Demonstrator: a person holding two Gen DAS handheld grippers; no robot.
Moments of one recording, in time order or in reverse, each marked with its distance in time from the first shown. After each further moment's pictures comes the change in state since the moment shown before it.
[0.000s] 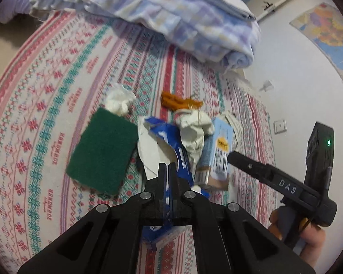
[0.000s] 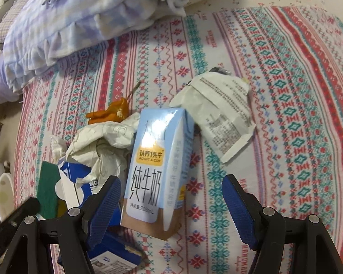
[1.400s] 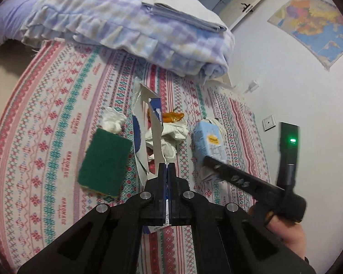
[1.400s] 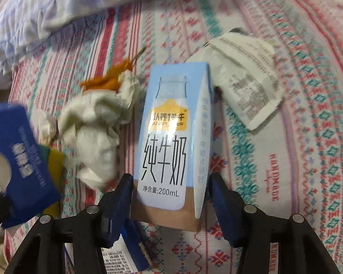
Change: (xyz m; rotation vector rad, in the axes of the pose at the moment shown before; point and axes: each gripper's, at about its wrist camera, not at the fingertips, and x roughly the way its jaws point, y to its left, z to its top) left arm -0.042 -0.001 -0.010 0.107 -0.102 -0.028; right arm 0.030 0.017 -0.016 -0.004 0.031 -0.052
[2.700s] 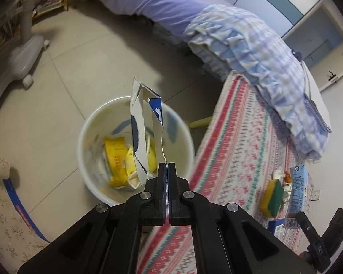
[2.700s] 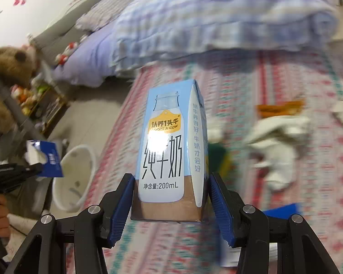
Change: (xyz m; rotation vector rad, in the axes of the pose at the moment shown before) left arm -0.154 0.291 -0.009 -0.452 -0.103 0.366; right arm -0.052 0.139 -0.056 -0.276 -0.194 0.384
